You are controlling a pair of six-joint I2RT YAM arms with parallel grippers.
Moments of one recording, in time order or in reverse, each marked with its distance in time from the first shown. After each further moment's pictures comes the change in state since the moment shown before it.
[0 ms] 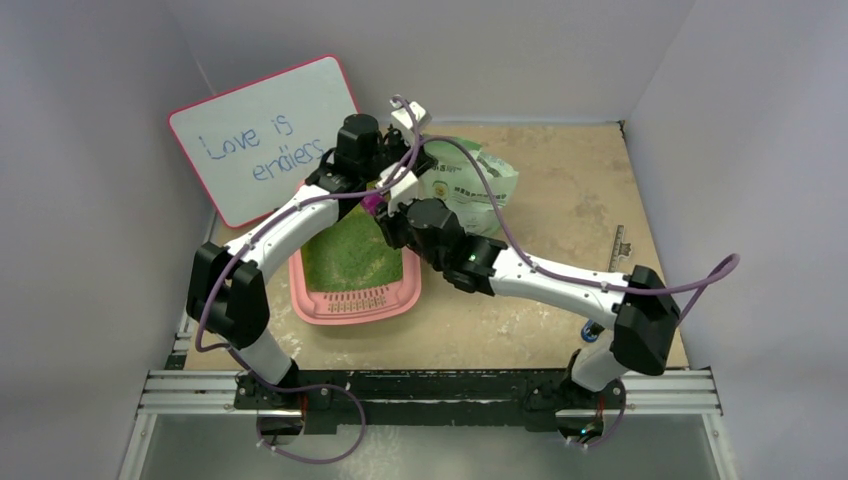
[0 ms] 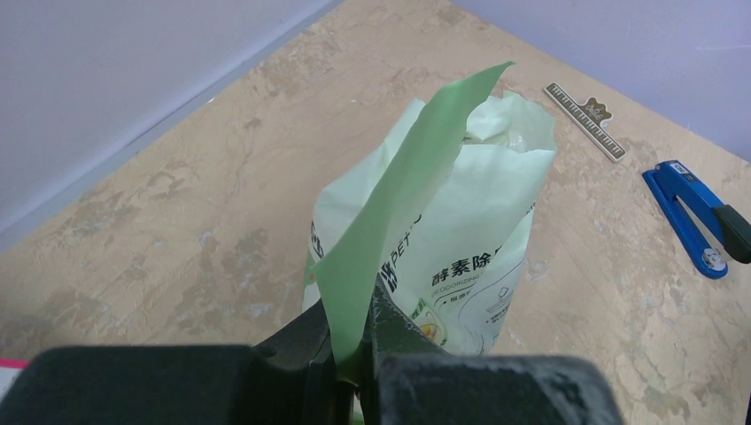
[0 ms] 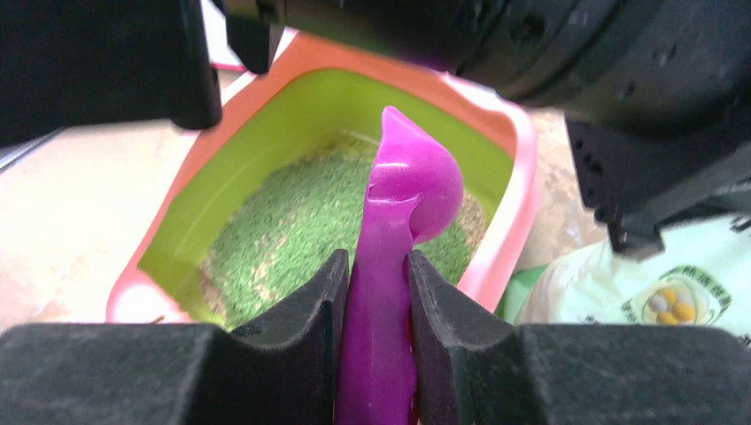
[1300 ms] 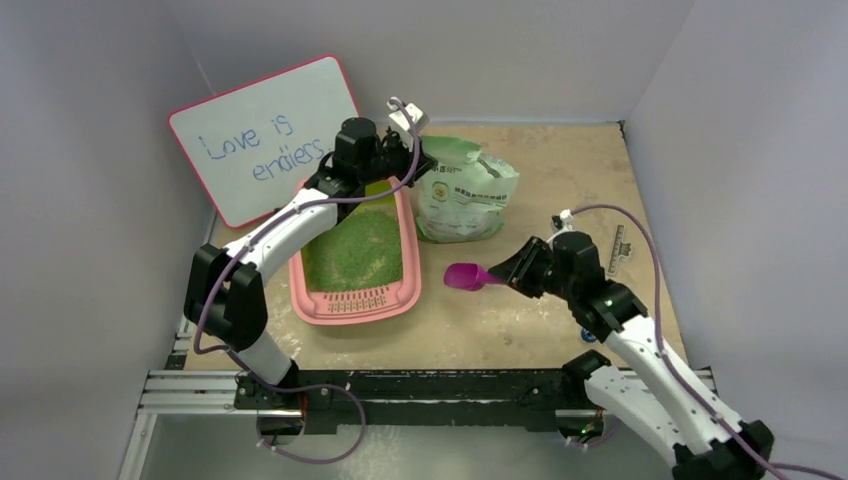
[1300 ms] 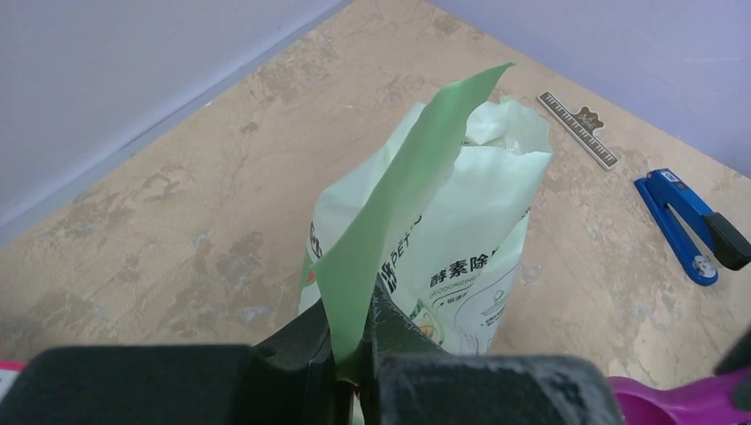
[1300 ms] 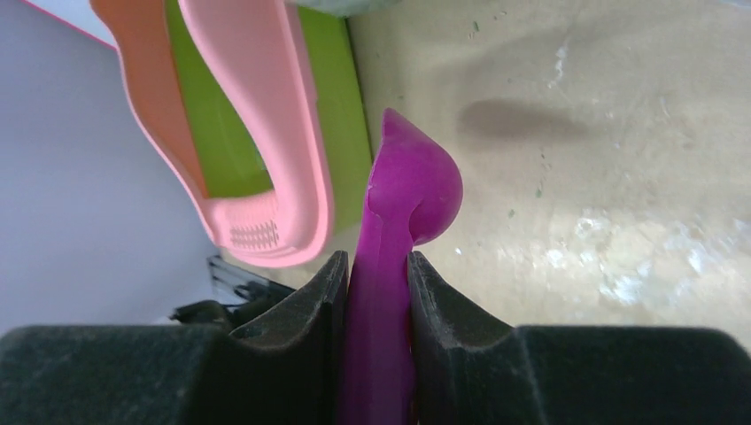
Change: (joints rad) left arm 0.000 -0.012 -0.035 0.048 0.002 -0.027; right arm -0.507 -0.851 -0.538 -0.718 -0.413 0.925
